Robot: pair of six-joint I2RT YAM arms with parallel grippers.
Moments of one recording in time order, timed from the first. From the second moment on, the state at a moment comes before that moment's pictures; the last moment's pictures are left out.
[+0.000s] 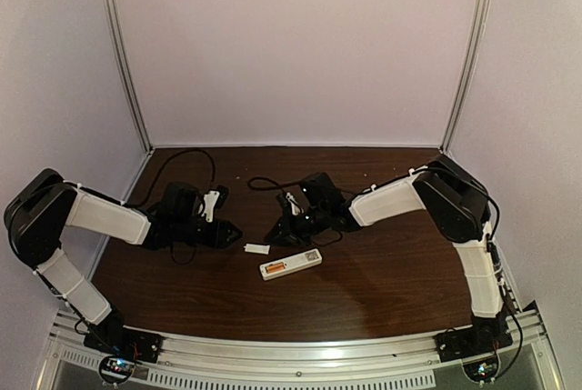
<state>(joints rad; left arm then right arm) -0.55 1.58 0.59 0.29 0.30 -0.30 0.82 2.23 1.39 0.17 -0.64 0.90</state>
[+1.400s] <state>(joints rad) -0.52 1.86 0.55 0.68 0.66 -0.62 0.81 2.27 1.41 0.13 -0.67 0.87</state>
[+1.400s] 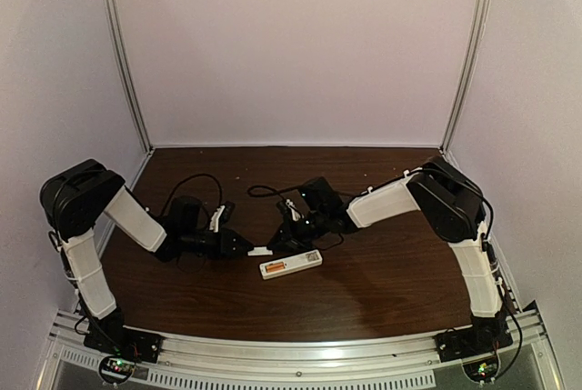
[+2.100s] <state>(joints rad) -0.52 1.80 0.58 0.60 0.71 -0.64 0.78 2.15 1.40 0.05 -0.61 0.76</state>
